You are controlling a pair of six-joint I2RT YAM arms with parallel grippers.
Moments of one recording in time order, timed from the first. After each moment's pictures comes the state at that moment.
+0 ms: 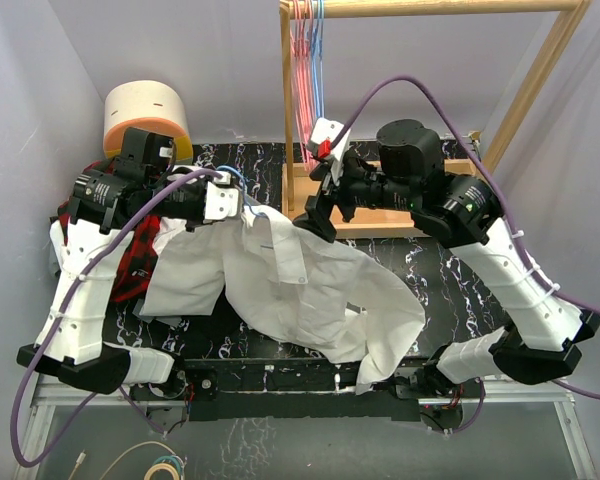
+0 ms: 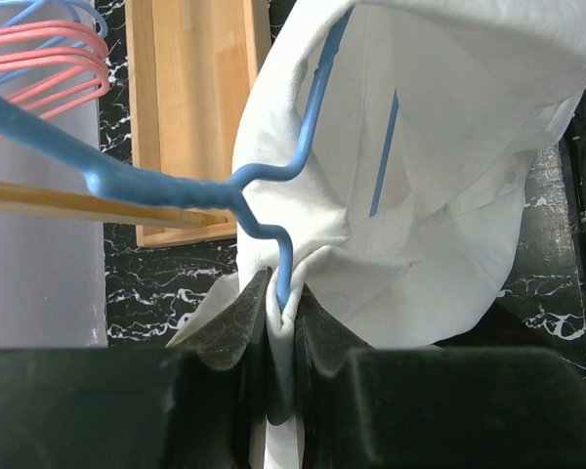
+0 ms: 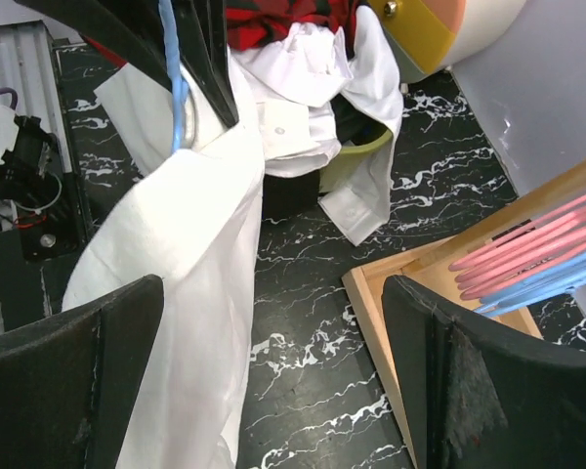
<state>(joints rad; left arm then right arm) -0.34 1.34 1.87 -1.39 0.80 1.22 0.83 1.38 1.93 -0.87 -0.34 -0.29</state>
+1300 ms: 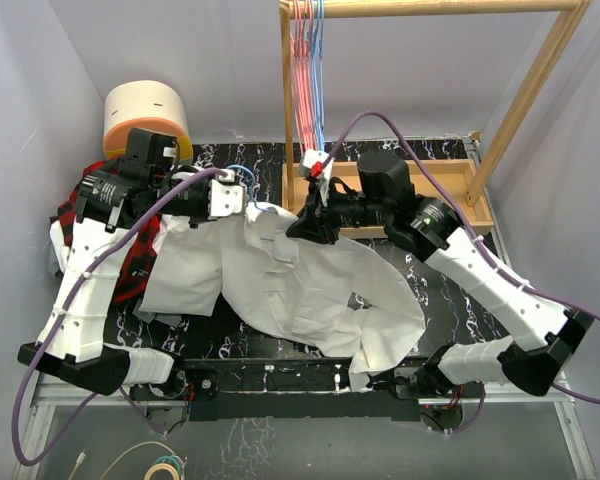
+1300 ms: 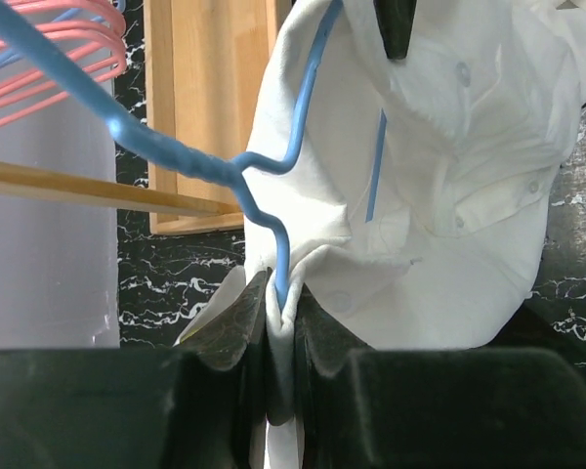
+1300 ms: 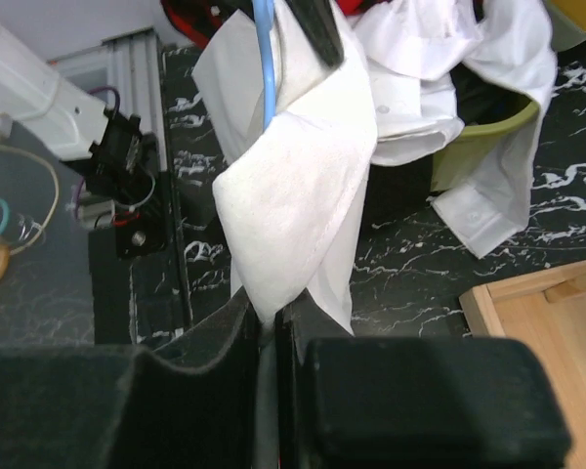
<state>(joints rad) -0.34 1.32 1.82 -1.32 0.76 1.23 0.74 1.32 1.51 -0.55 -0.62 -0.12</state>
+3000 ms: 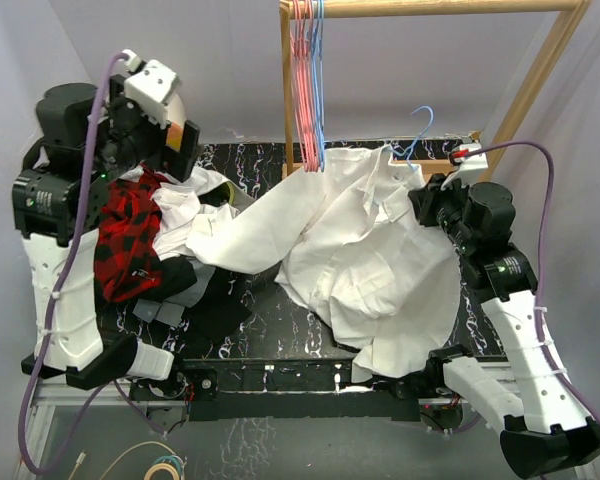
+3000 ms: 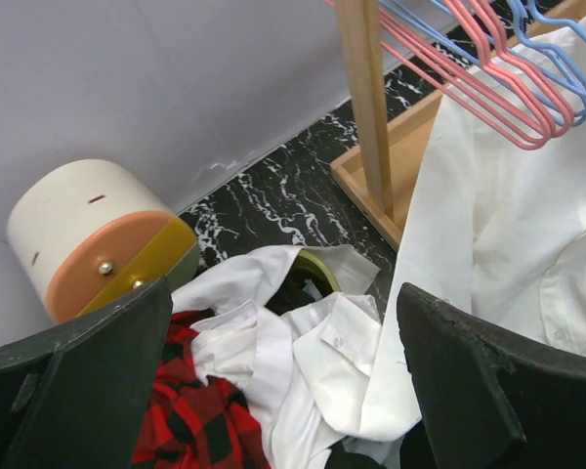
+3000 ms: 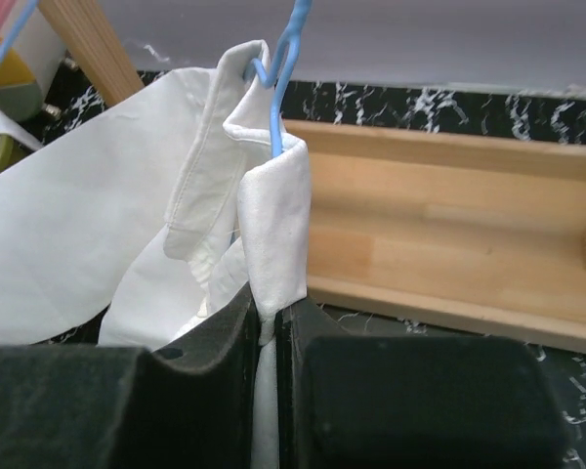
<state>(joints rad) -0.26 1.42 2.28 -1.17 0.21 0.34 0.19 0.85 1.03 -0.39 -0.10 0.15</state>
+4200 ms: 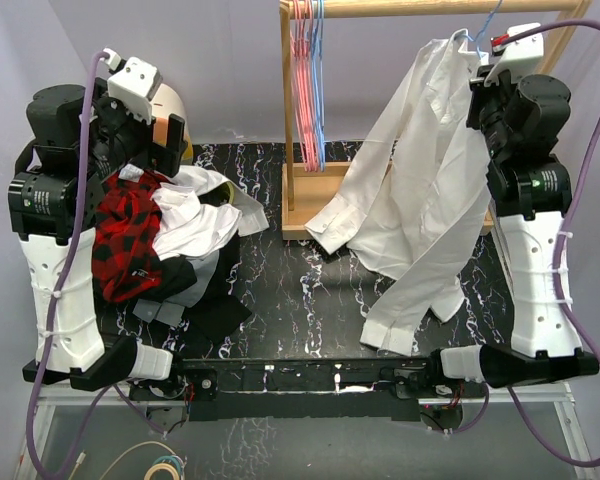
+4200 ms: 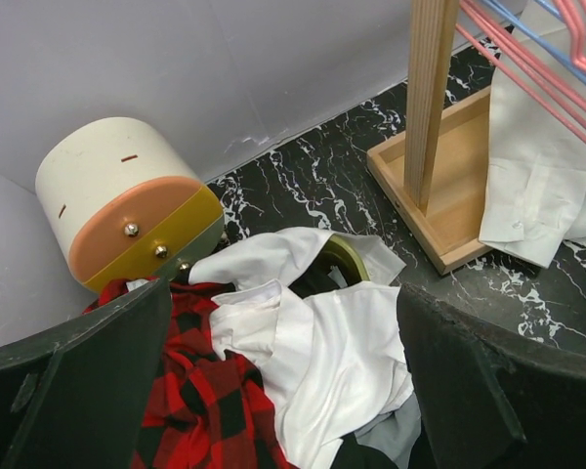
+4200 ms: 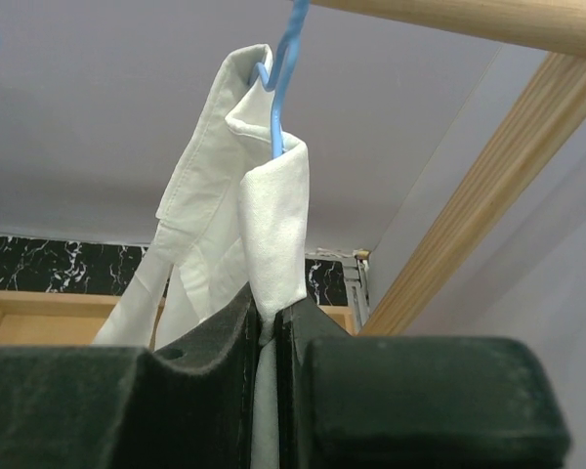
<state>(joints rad) -0.14 1.39 2.25 -1.15 0.19 0.30 0.07 1.29 1.82 -0.51 0.13 -0.20</state>
